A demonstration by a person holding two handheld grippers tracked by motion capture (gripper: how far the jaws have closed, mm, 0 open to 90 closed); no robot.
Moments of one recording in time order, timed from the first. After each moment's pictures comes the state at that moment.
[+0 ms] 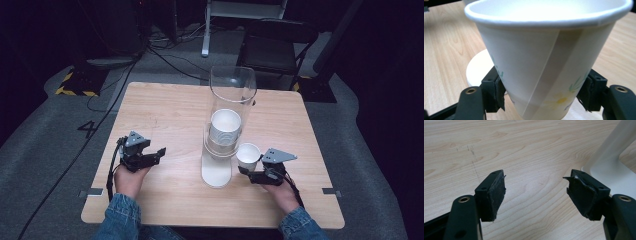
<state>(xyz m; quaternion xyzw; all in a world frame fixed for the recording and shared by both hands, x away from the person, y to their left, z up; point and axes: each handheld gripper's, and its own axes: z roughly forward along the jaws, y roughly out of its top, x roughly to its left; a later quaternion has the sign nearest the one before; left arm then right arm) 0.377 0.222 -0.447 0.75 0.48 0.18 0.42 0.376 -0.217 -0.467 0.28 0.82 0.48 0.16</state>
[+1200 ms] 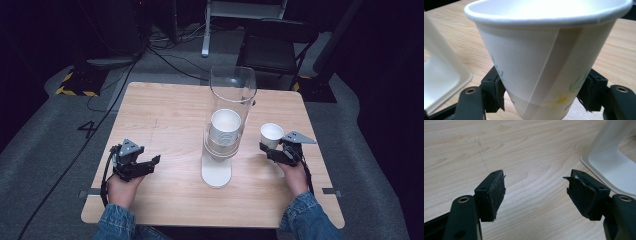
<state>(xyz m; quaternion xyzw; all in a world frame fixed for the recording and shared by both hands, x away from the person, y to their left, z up) 0.348 0.231 -0.445 0.75 0.48 0.19 0.41 0.435 -0.277 -0.472 0.41 0.75 0.47 0.23</state>
